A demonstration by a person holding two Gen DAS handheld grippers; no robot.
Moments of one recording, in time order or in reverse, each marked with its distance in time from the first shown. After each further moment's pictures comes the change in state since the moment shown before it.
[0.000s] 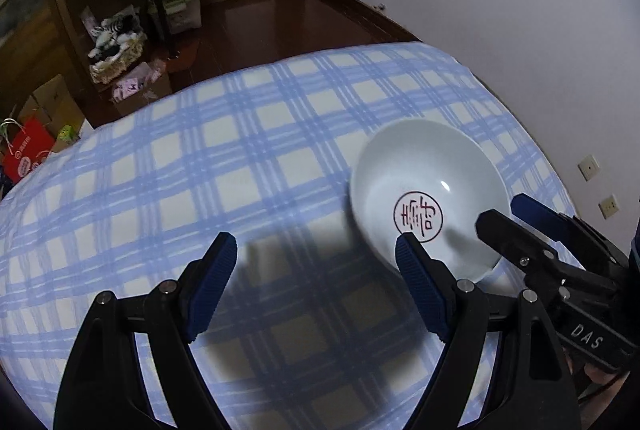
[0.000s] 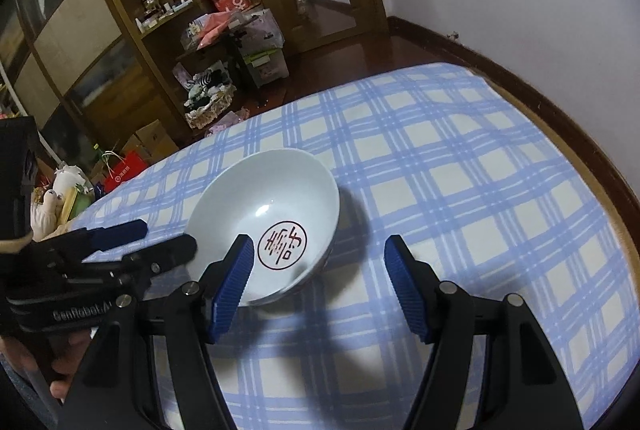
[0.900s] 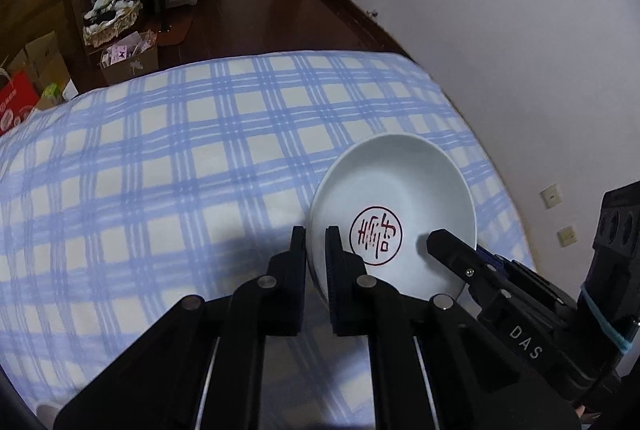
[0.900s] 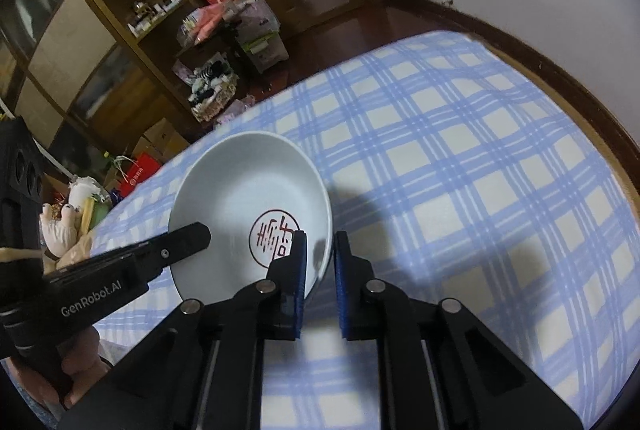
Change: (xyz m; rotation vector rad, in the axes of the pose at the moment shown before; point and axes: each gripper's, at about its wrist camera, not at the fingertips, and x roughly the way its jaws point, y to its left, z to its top) left arm -0.050 0.000 -0.011 -0.148 0.016 -0.137; right arm -0.032 0.013 -0.007 0.121 0.064 0.059
